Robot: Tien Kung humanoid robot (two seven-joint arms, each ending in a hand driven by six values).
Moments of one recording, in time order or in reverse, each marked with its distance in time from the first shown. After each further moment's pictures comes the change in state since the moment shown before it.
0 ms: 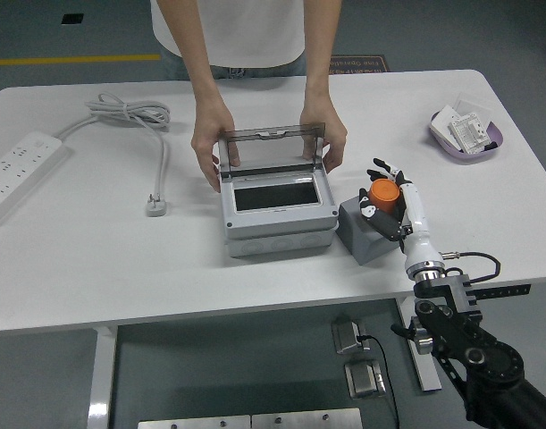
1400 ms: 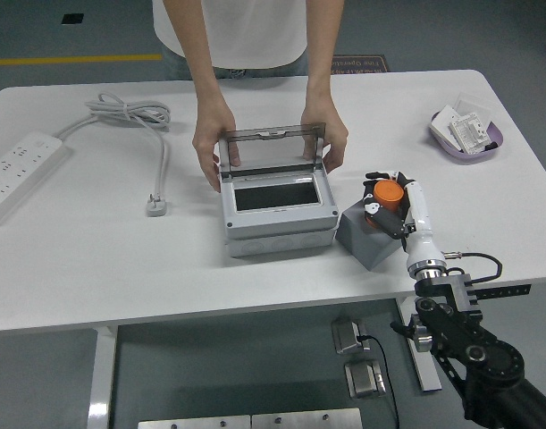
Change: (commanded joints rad) left arm -0.001 0.004 0.005 0.000 -0.018 -0.006 -0.009; right arm 0.004 0.002 0.006 -0.002 0.030 -0.017 0.000
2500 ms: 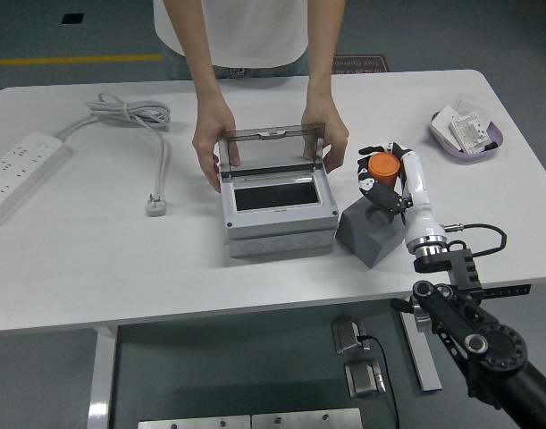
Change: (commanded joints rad) left arm 0.005 -0.002 0.009 0.000 0.006 -0.002 0.008; right arm 0.042 -0.021 0.014 0.129 -0.193 -0.046 -0.110
